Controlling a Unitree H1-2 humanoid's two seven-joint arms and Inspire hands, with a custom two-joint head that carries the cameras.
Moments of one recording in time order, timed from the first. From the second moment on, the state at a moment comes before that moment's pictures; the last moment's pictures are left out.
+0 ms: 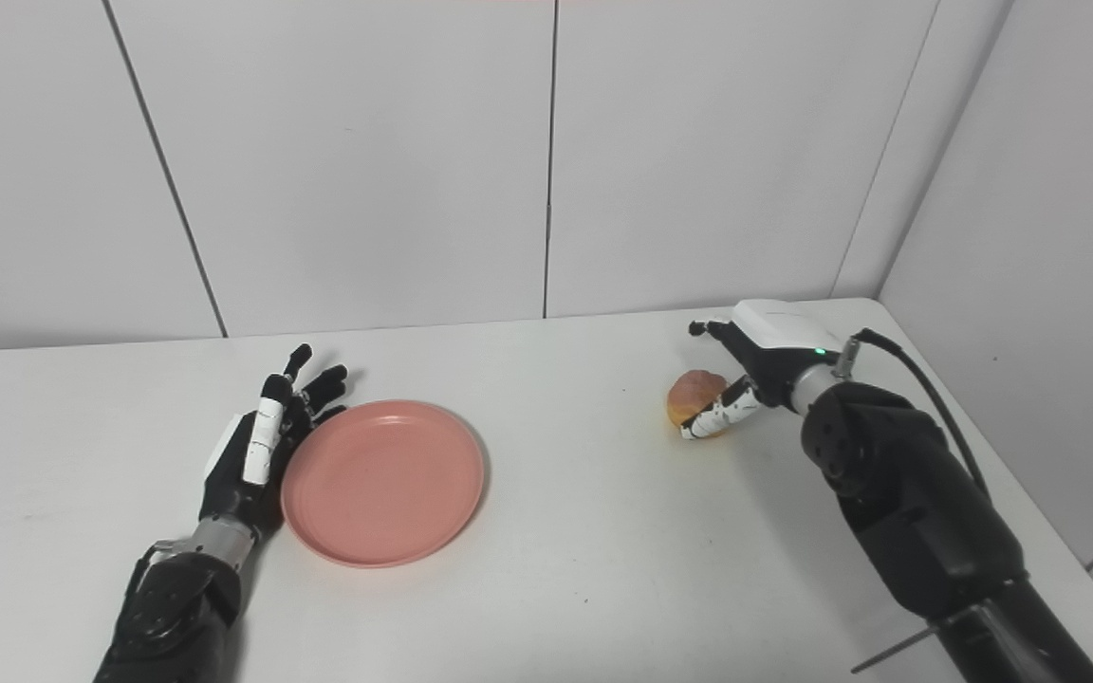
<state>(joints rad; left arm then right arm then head) -0.54 0.09 0.02 0.58 -0.14 -0.13 -0.22 -0.57 -0.57 0.20 0.09 -0.79 0.33 0.47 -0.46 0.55</state>
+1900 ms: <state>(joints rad) -0.51 0.09 0.01 0.50 -0.15 -0.07 -0.24 -0.65 -0.59 0.33 0.44 -0.69 0.11 0.23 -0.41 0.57</state>
